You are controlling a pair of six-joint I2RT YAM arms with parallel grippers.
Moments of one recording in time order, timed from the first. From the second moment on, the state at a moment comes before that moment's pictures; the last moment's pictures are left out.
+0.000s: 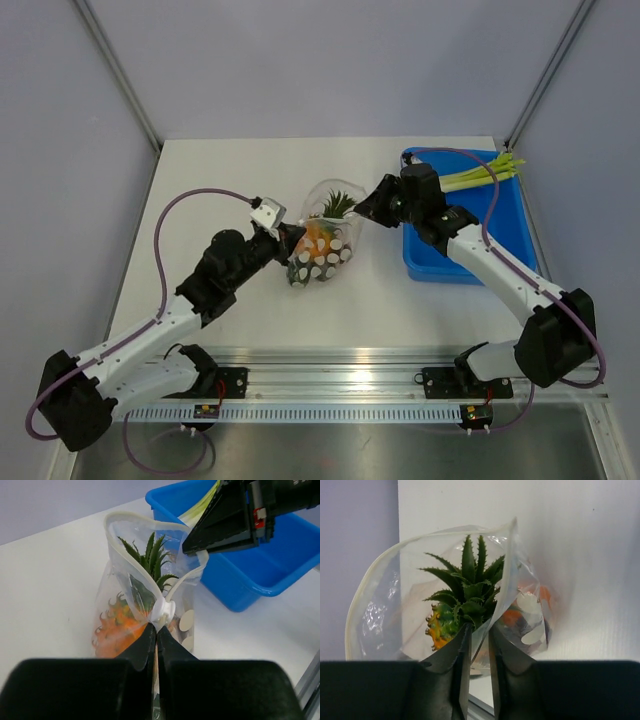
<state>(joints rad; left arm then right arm) -0.72 0.94 0.63 0.24 0.01 -0.11 0.49 1.39 1.13 -0.26 -0.14 0.88</state>
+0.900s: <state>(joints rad) -0.43 1.08 0.84 0.03 0.72 0.06 0.49 1.35 1.38 -0.34 -0.68 -0.43</state>
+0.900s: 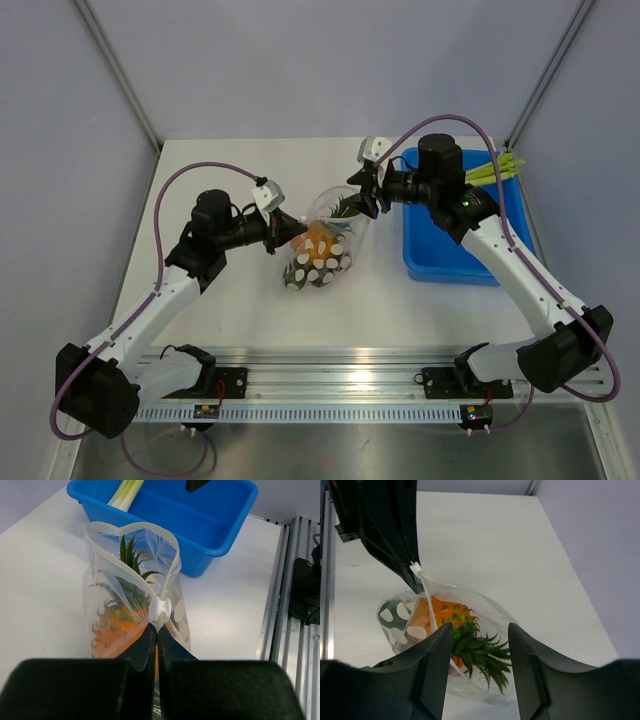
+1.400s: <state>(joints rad) -0.38 1.08 0.85 -0.01 0.81 0.08 0.63 1.56 1.61 -0.50 -0.86 -0.74</state>
